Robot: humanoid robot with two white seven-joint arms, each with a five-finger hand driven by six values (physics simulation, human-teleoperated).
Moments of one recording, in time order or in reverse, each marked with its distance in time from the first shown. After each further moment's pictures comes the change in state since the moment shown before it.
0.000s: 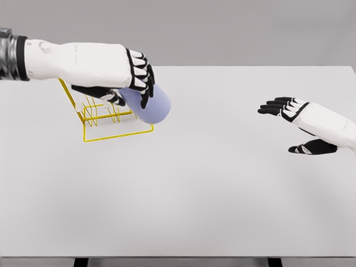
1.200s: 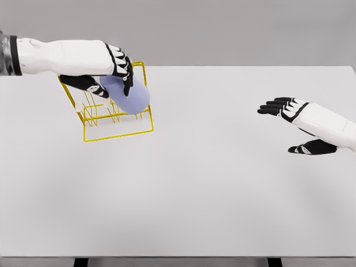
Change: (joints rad) left arm 0.040 -0.007 -0.004 0.178 -0.010 0.000 0.000; right arm 0.000 0.001 0.001 0.000 0.000 0.000 0.000
